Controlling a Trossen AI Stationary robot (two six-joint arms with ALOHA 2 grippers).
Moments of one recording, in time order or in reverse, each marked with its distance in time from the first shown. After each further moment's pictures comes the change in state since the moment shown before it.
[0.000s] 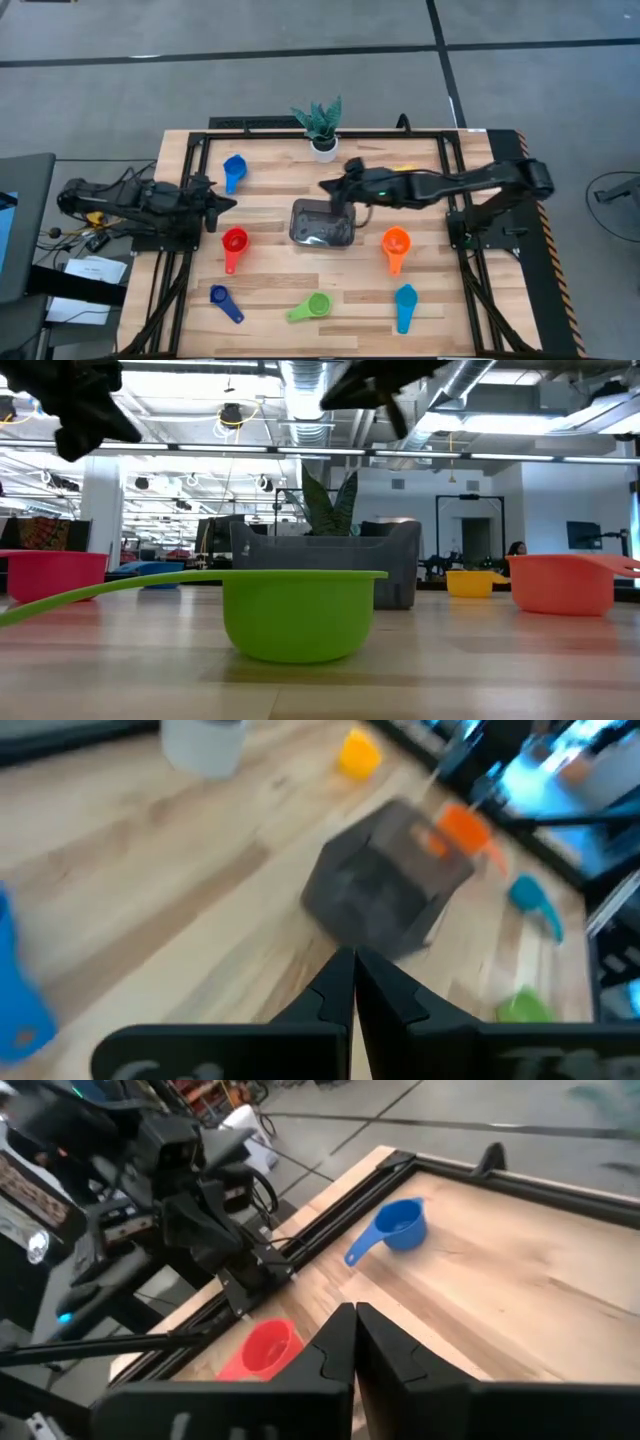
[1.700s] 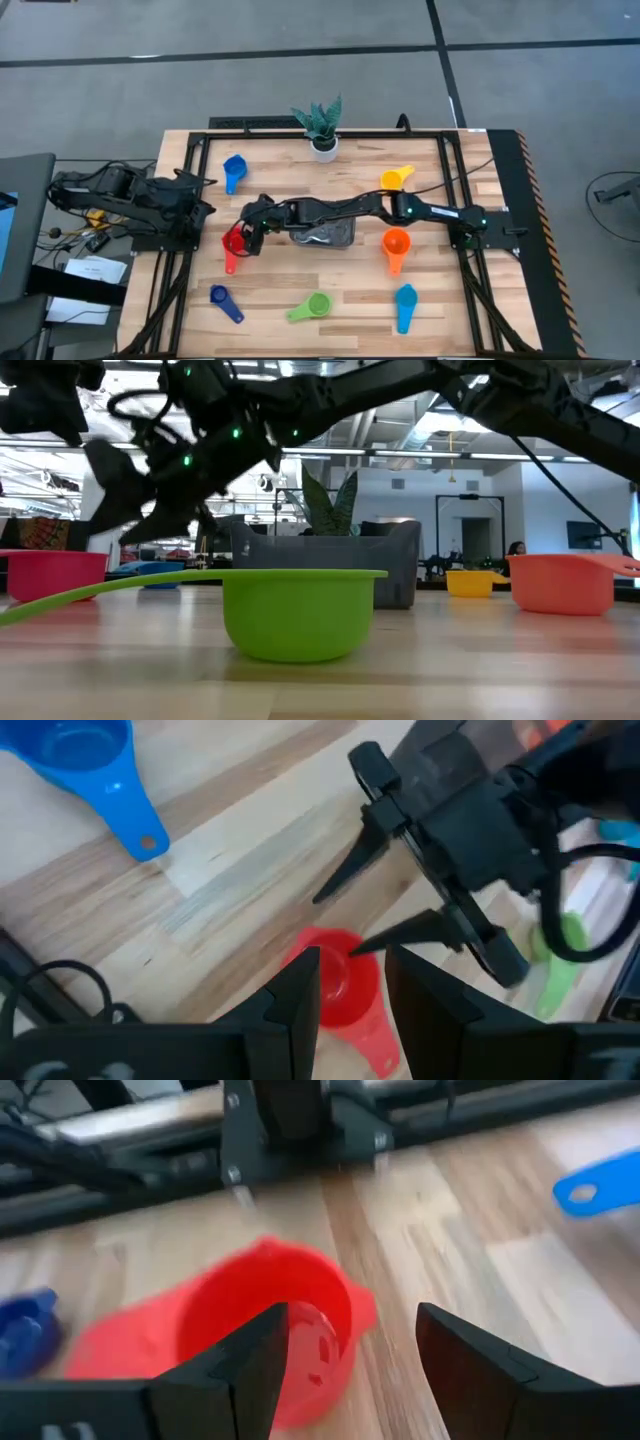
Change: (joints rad) left arm 0.000 0.150 0.285 -0.506 0.137 -0.283; right arm 0.001 1.160 1.234 -0.294 -0.264 -0.421
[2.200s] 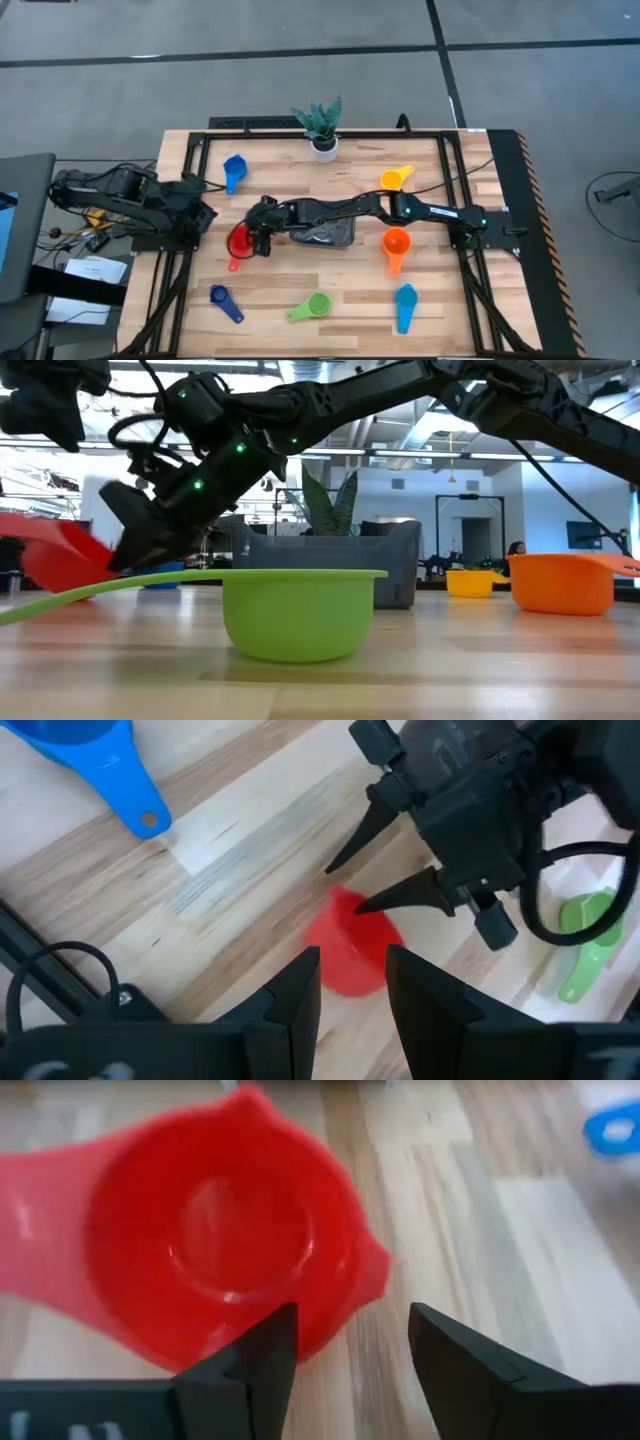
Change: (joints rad) left arm 0.000 0.076 -0.001 -0.008 0.030 0.000; right arm -0.005 0.009 0.000 -0.147 -0.009 -0.164
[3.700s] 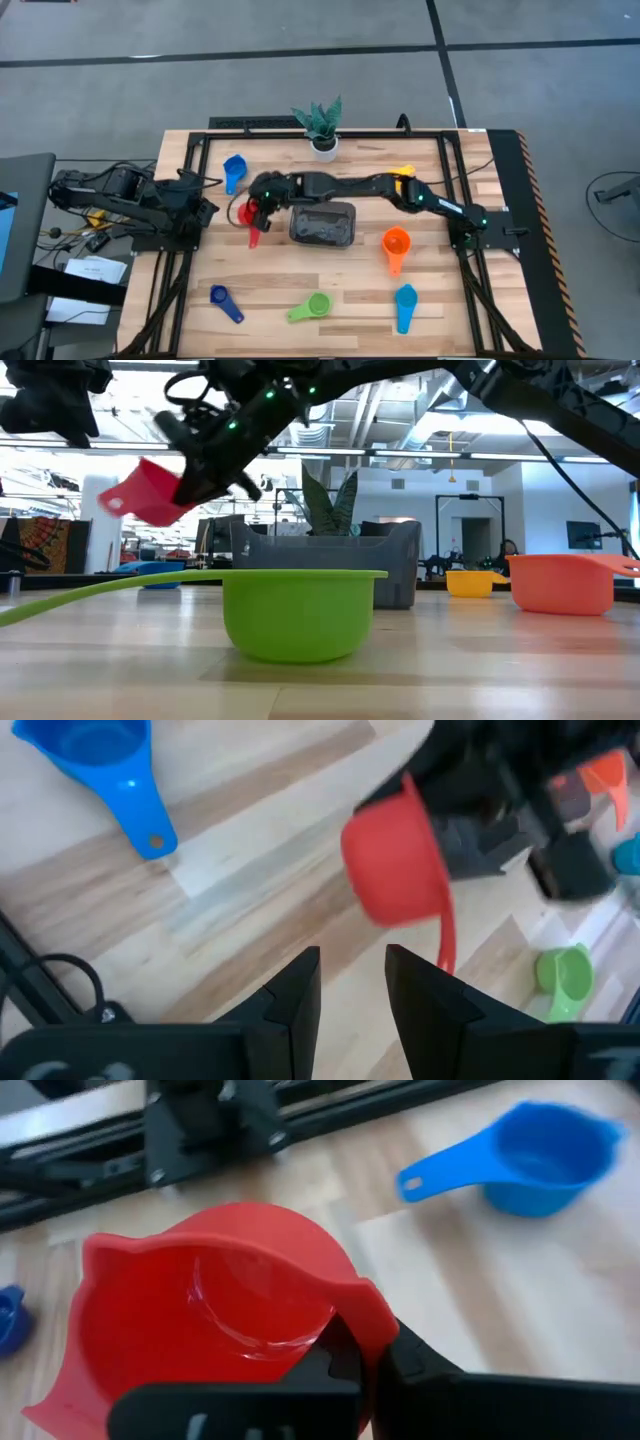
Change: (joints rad) left arm 0.000 -0.031 -0.001 0.034 -0.081 -0.071; right arm -0.094 -0.185 0.003 -0.187 0.005 0.167
